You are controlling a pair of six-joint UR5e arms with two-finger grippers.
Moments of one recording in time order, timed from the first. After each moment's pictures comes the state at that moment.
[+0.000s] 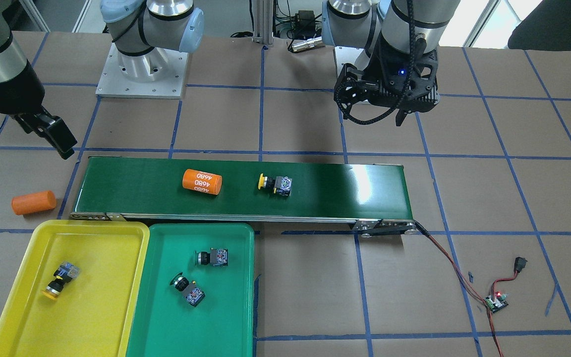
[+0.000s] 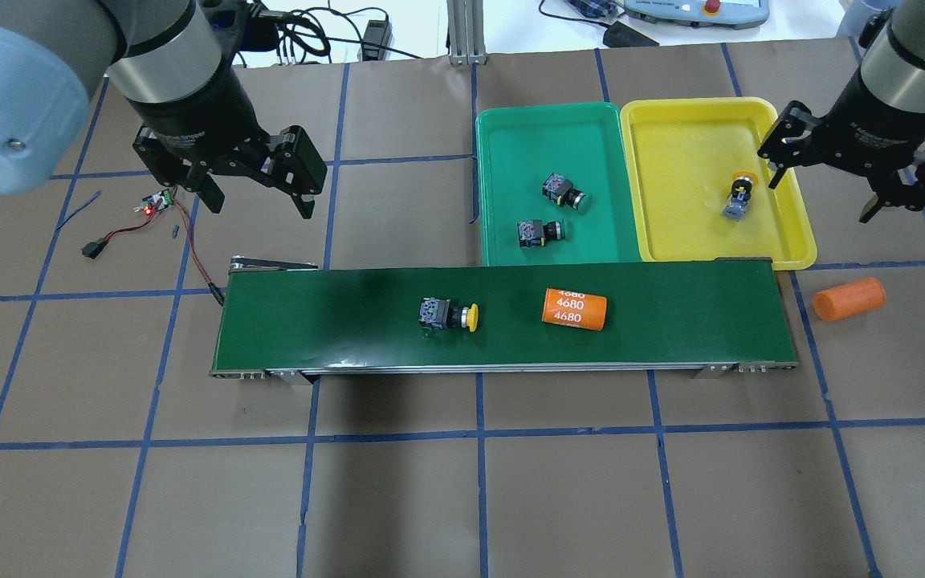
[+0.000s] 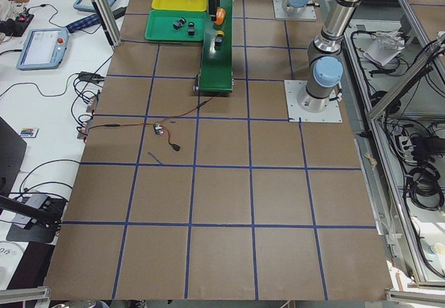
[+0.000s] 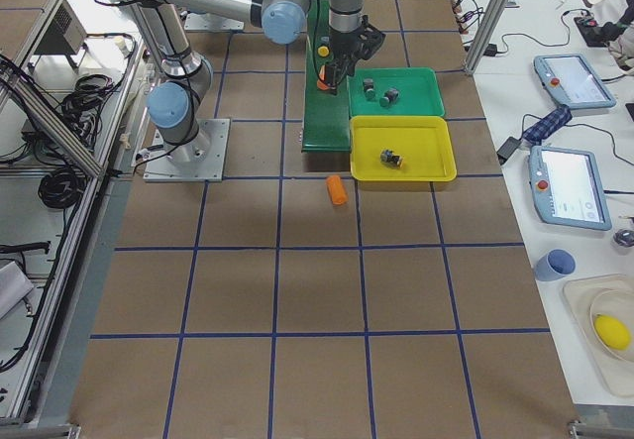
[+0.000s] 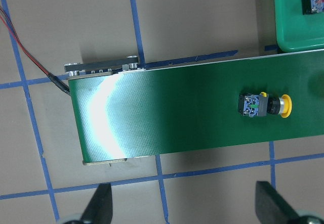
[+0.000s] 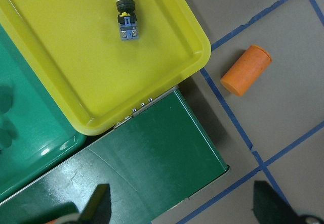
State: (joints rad) left arm -1.66 -1.58 -1.52 -1.64 1.56 0.04; right arm 1.36 -1.61 1.74 -1.74 -1.66 0.37
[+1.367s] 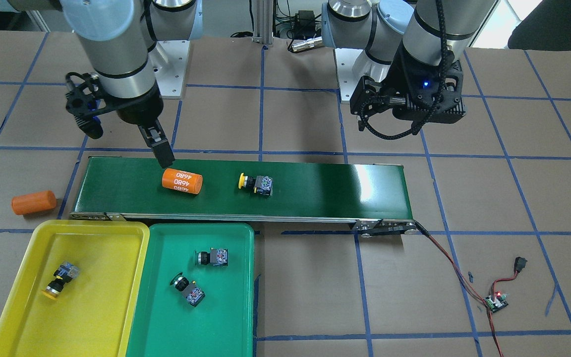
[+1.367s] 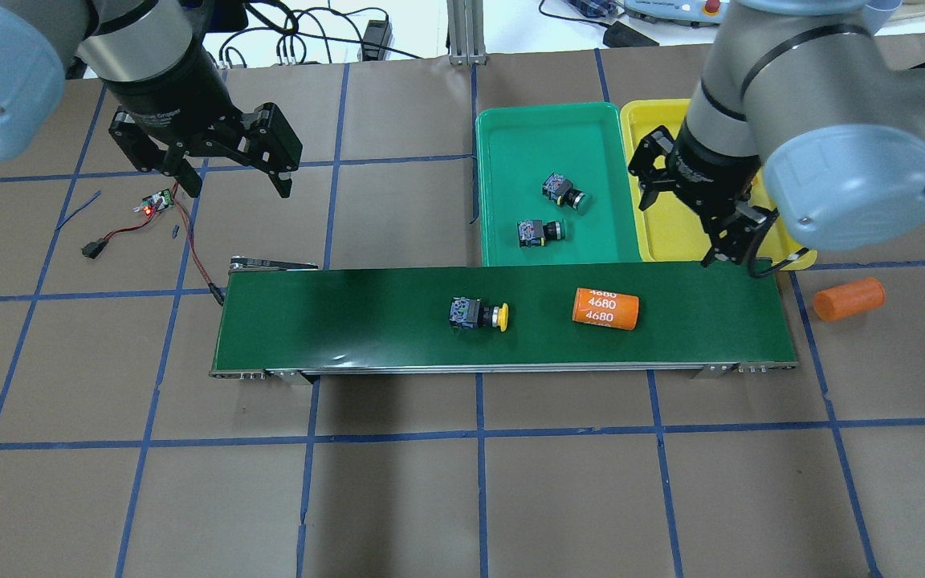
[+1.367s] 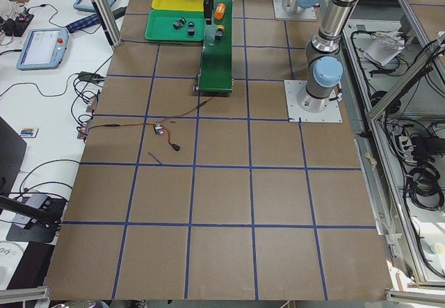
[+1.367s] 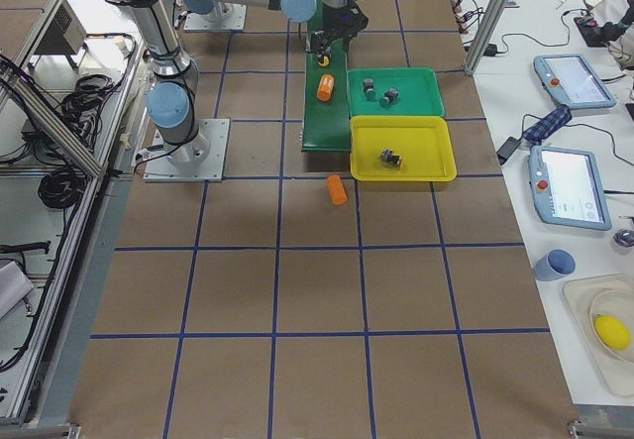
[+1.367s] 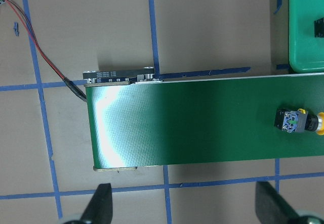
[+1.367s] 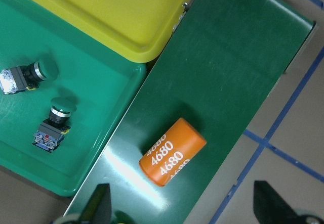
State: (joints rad) left arm -1.61 -1.61 -1.49 -1.63 1.56 0.02; right arm 1.71 -1.53 1.76 -1.80 -1.60 1.22
